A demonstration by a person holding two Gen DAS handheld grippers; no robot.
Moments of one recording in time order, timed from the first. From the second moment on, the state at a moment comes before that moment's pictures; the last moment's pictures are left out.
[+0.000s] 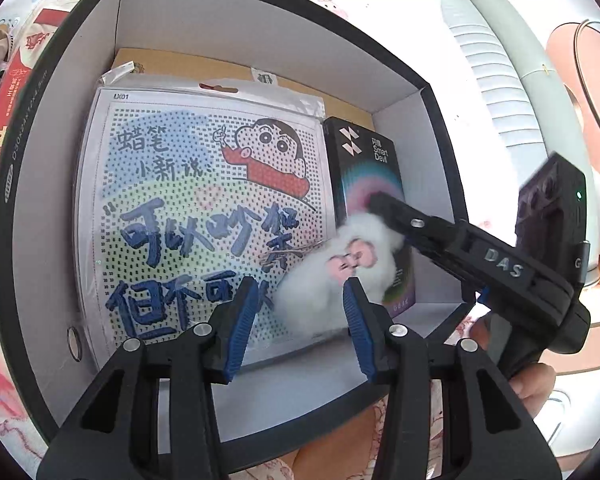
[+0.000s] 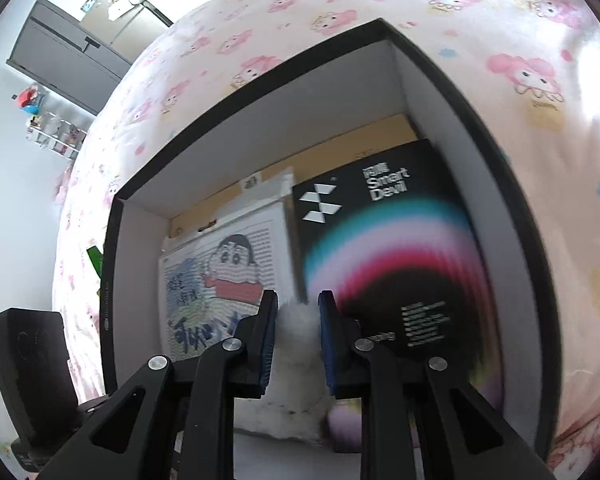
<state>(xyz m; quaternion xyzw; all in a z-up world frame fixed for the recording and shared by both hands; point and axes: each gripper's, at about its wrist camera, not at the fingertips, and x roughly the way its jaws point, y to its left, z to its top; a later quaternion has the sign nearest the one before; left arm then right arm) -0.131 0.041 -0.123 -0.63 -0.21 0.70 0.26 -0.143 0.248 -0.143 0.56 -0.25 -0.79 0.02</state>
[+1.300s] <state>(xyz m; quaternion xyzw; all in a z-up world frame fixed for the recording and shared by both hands) -0.147 0.046 -0.145 -0.63 -0.21 0.71 0.24 -0.094 0.230 -0.112 0.55 -0.21 -0.81 0.03</state>
